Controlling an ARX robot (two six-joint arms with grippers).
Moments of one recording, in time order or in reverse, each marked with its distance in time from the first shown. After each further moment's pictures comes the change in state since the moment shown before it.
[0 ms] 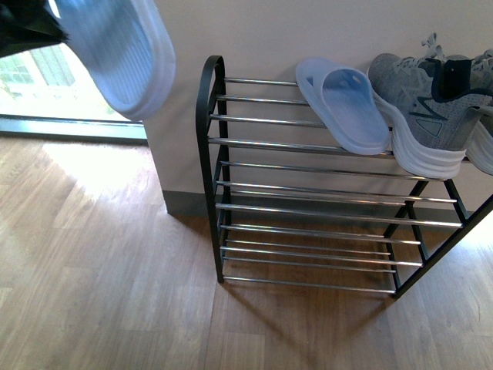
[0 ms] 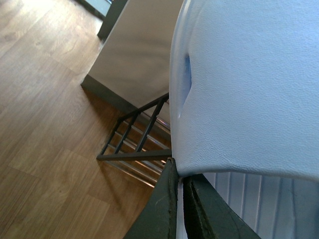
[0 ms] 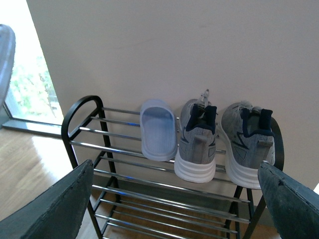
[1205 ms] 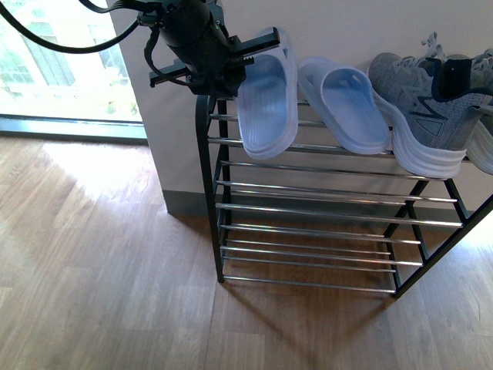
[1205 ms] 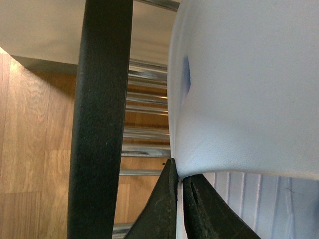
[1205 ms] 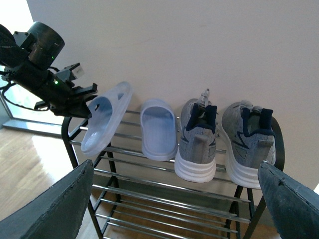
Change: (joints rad) left arm -0.193 0.835 0.999 -0.431 0.082 0.277; right arm 0.000 0.000 0.000 0.000 -0.001 0.000
